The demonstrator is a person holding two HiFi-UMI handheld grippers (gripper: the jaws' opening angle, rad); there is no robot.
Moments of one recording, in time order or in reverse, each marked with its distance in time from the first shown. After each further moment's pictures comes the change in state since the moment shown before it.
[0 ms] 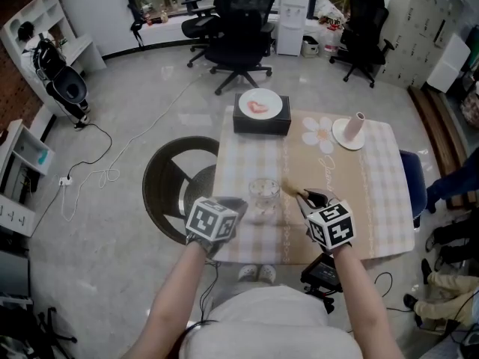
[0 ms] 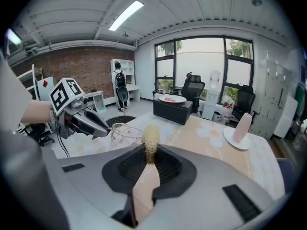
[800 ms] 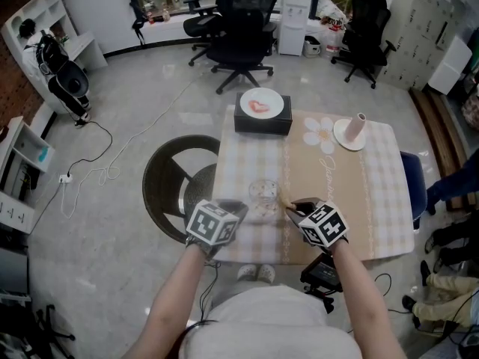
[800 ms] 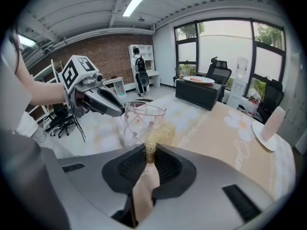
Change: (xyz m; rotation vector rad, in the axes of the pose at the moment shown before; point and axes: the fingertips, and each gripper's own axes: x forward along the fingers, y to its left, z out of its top) left arm 0.002 -0.003 -0.009 0.043 0.012 -0.006; right arm 0.031 0.037 -0.045 -0.123 0.177 0.244
